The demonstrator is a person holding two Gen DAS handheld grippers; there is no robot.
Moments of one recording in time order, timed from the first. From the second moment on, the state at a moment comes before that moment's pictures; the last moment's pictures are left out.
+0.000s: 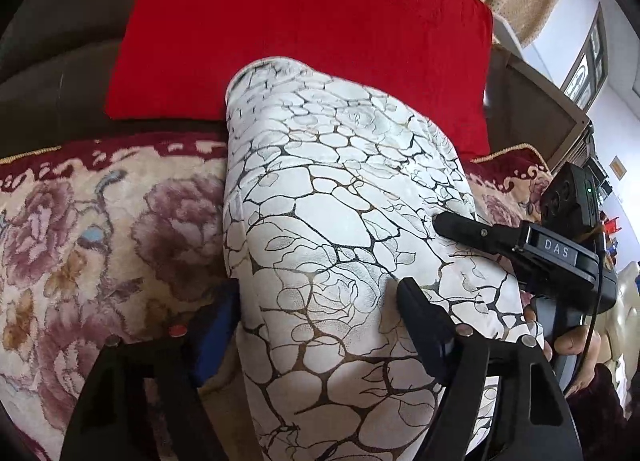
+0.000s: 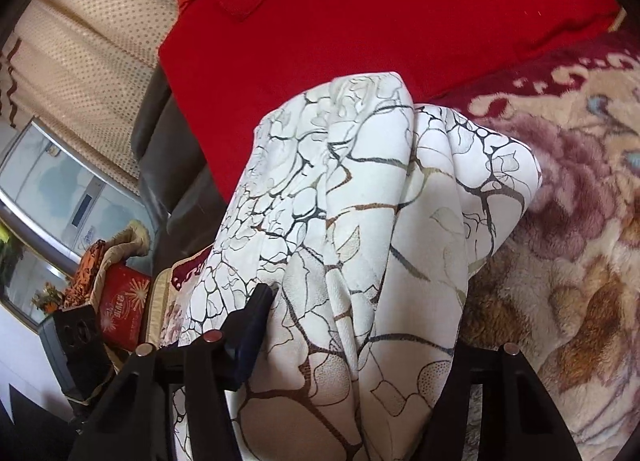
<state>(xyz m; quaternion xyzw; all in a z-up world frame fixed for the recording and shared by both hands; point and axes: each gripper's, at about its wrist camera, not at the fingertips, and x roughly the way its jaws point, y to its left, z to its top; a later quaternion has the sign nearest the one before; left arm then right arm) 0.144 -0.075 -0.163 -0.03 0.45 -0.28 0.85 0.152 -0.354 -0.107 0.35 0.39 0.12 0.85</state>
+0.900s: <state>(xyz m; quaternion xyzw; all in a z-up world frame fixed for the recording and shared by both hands) 0.118 -0.064 -0.150 -0.04 0.40 -0.30 0.87 0.129 -0.316 -0.051 0.28 0.29 0.13 0.91</state>
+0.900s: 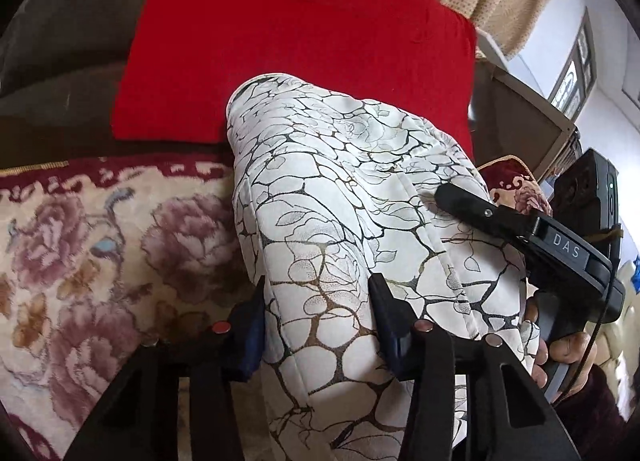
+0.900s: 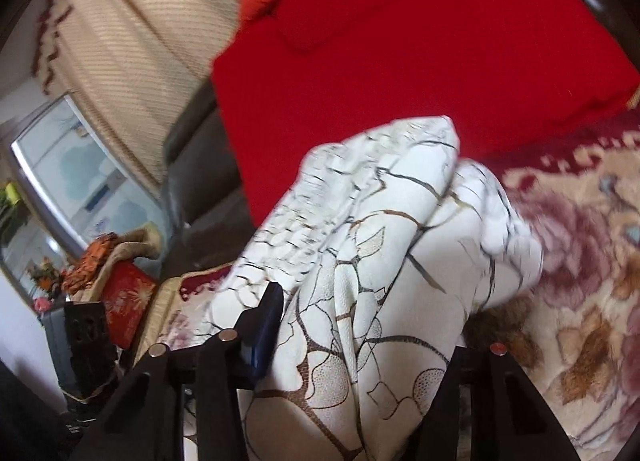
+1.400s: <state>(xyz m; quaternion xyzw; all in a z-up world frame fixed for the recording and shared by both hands) 0.135 -0.052 -0.197 -0.03 0.47 -0.27 0.84 0.142 -0.368 -0.105 0.42 0.40 0.06 0.81</state>
